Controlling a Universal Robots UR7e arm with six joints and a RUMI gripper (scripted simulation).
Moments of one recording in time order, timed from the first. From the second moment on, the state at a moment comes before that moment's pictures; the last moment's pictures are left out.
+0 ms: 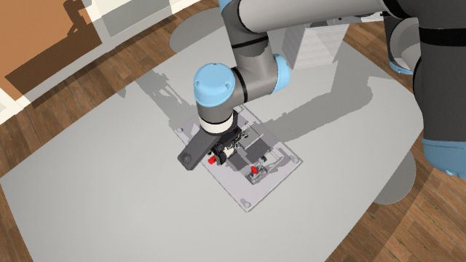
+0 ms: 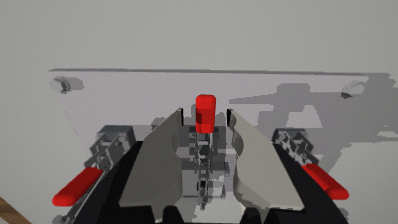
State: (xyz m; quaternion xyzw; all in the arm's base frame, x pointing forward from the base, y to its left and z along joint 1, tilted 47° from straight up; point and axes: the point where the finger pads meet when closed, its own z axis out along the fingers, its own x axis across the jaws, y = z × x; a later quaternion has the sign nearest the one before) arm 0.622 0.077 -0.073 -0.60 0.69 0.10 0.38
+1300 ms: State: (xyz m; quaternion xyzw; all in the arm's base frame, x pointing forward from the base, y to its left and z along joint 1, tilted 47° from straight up) arm 0.622 0.077 -0.073 -0.60 0.69 0.10 0.38
